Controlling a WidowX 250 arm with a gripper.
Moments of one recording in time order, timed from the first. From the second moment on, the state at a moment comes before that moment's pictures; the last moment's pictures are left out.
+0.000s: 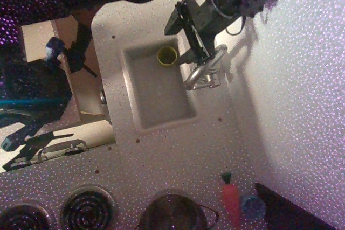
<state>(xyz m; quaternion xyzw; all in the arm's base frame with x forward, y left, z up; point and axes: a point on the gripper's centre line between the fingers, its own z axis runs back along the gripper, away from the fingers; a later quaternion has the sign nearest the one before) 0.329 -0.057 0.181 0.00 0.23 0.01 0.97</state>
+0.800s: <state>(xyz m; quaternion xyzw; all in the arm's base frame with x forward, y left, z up) 0.327 -0.065 0.145 -0.03 0.29 -0.10 0.95</state>
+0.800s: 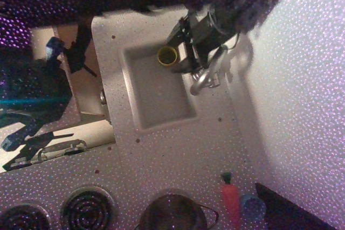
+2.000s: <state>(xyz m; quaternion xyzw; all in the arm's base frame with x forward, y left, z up) 0.271 -0.163 0.164 -0.05 0.27 -0.28 0.92</state>
